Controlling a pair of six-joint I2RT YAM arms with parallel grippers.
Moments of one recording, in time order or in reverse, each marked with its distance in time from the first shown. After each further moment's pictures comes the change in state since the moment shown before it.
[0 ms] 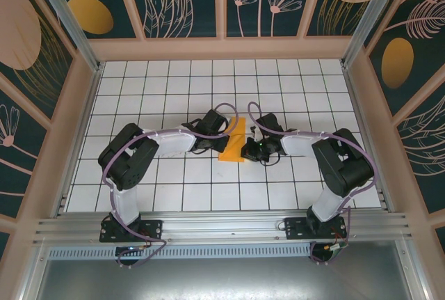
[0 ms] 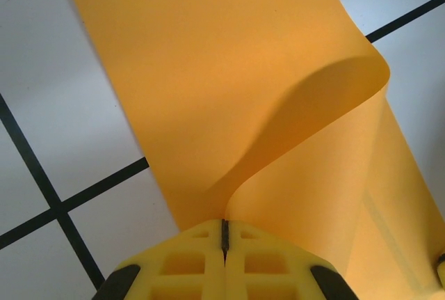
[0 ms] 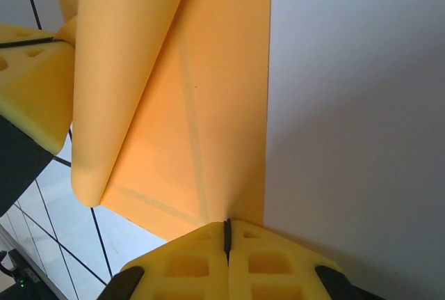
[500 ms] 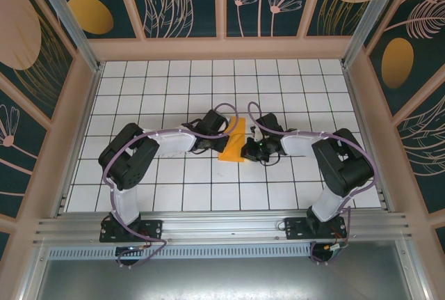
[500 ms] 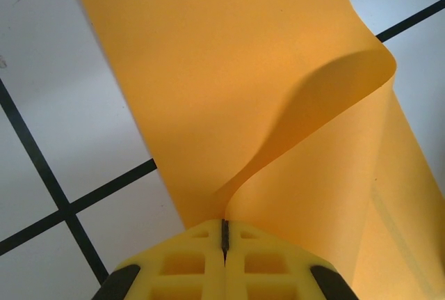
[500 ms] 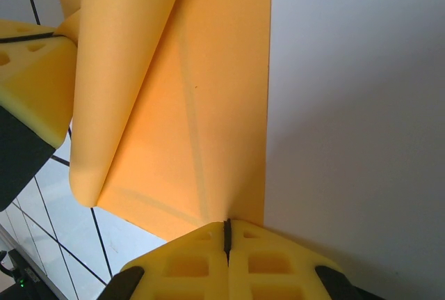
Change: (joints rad) left arm 0.001 0.003 0.000 0.003 -0.007 0.009; right arm 0.000 0.000 0.001 -0.001 0.000 0.000
